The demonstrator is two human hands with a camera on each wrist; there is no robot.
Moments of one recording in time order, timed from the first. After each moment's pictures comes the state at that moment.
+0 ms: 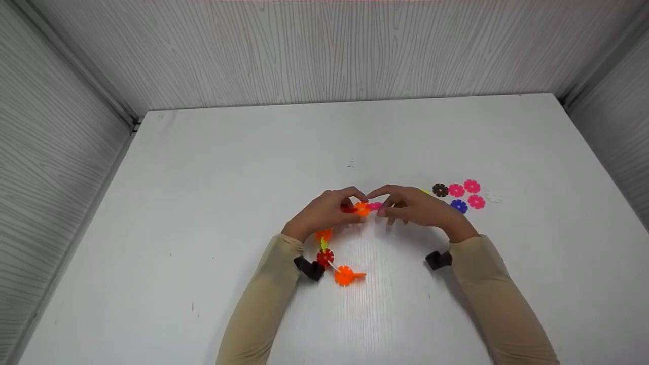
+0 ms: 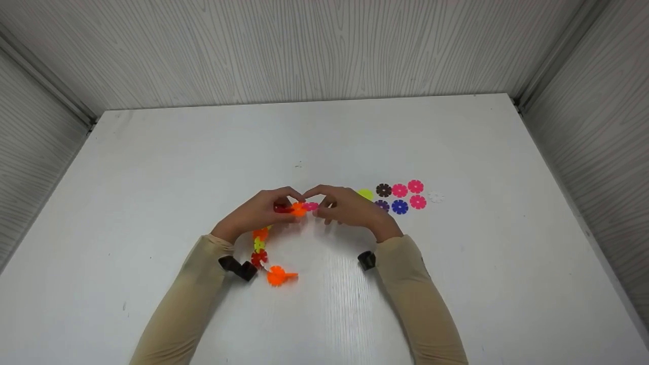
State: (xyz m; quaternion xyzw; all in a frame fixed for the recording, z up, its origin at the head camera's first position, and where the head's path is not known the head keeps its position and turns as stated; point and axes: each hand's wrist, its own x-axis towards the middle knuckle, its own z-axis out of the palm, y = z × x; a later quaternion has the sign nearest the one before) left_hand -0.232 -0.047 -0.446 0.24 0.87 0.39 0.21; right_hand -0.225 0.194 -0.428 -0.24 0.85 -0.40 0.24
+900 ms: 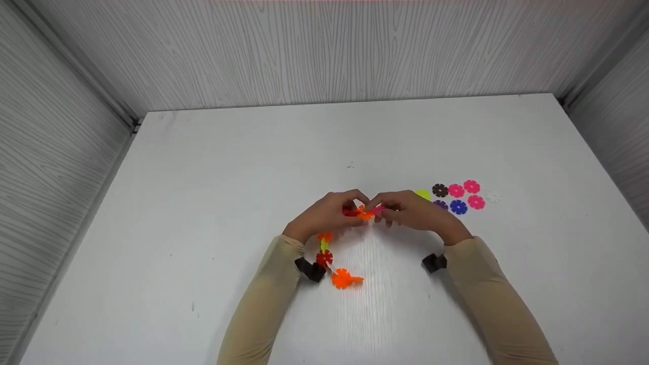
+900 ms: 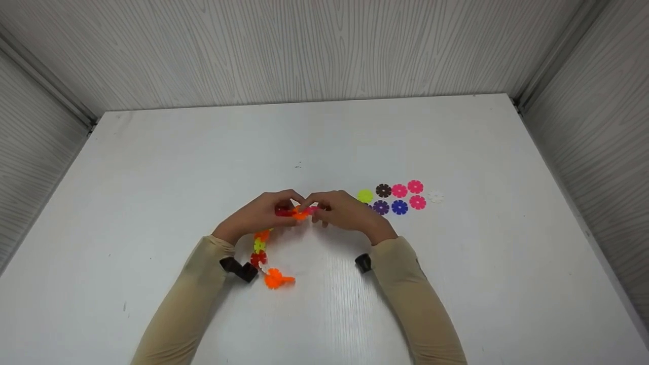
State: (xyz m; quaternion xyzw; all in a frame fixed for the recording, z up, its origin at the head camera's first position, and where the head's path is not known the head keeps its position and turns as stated) left_hand -0.231 -0.046 -0.445 0.28 0.84 0.41 0.21; right_hand -0.221 0.187 -0.433 -0.27 0.85 -0.40 0.22
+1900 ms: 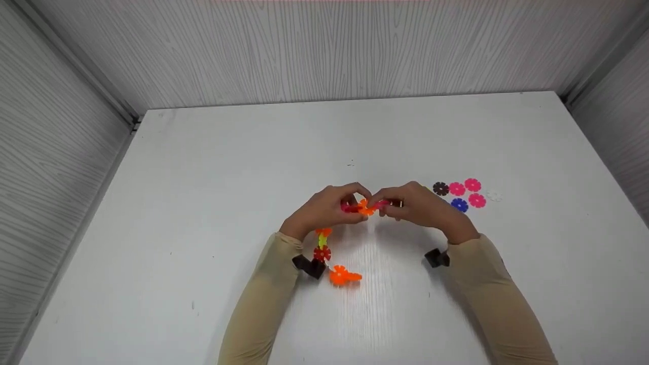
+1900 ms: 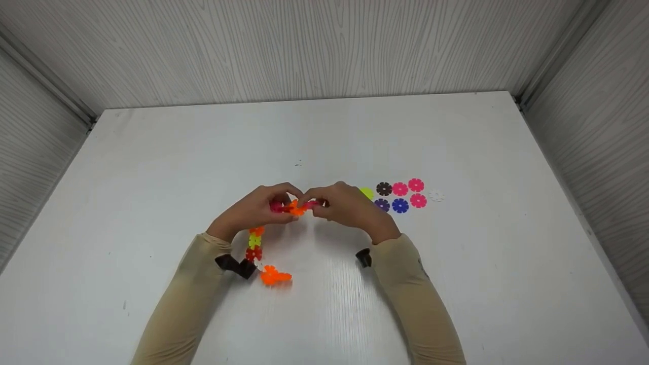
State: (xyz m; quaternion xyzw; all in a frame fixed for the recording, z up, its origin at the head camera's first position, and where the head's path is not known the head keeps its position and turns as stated) left_hand -0.226 -0.049 -0.428 0.29 0.84 0.41 0.19; right_hand -0.213 0.186 -0.409 -0.30 0.88 -0.34 0.15
